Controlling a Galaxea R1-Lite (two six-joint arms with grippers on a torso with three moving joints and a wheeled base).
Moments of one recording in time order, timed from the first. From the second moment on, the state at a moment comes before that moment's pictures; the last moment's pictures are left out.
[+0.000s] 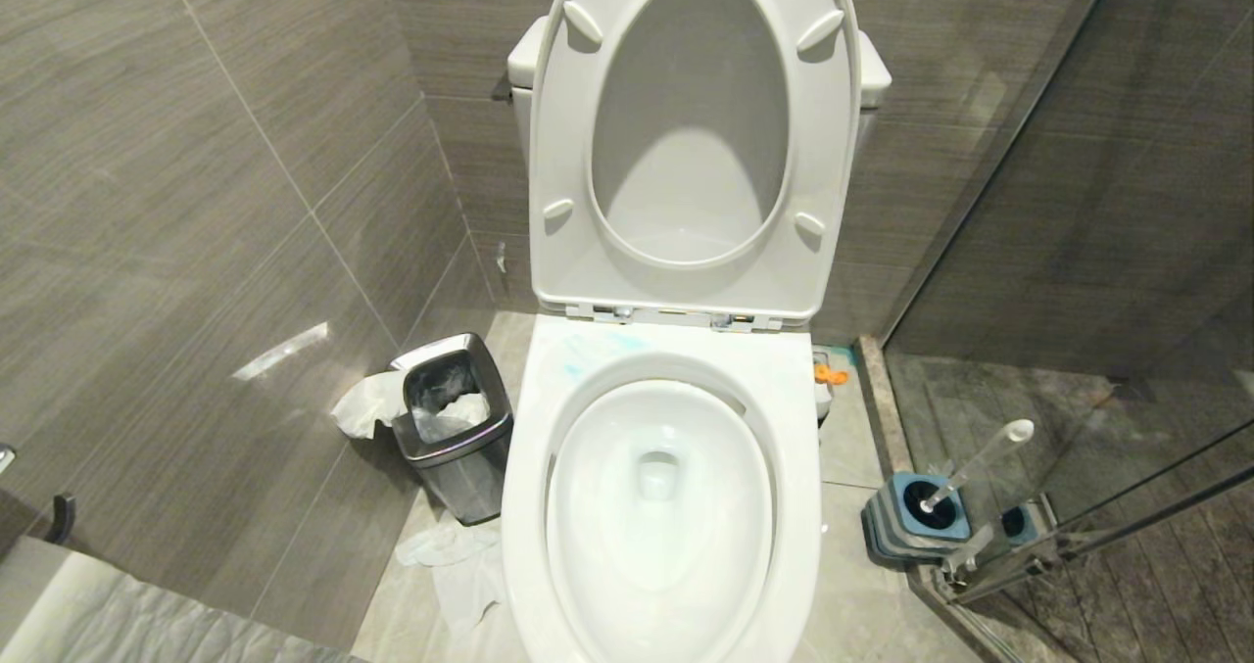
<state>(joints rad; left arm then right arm) -0.01 0.01 -0.06 -0.01 -0.02 0.07 0.00 0.00 0.00 0.01 0.03 -0.03</state>
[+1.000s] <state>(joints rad) -0.01 0.00 0.00 0.01 -0.03 0.06 0.00 0.00 0.00 0.01 0.03 -0.03</state>
